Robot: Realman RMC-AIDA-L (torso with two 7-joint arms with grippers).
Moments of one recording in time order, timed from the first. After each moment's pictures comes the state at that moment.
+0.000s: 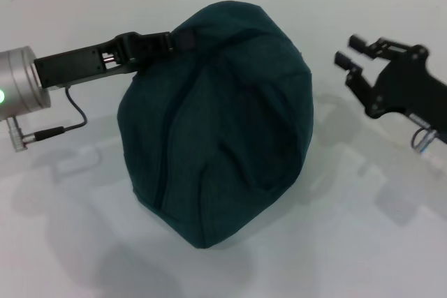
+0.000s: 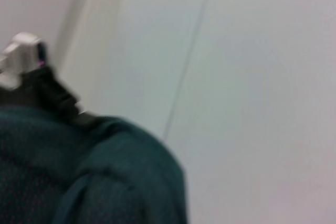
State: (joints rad) left arm -0.48 -2.03 0.79 0.64 1.62 1.67 -2.06; right arm 0.42 2.02 -1.73 -0.39 -0.44 -1.28 0.31
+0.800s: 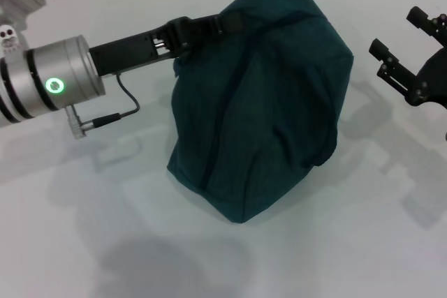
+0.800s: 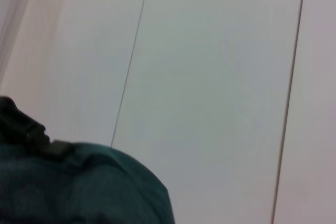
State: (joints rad) left arm -0.58 -2.09 0.80 0.52 1.56 1.60 -1.94; right arm 0.36 2.01 -1.69 -0.39 -0.34 -1.34 0.33
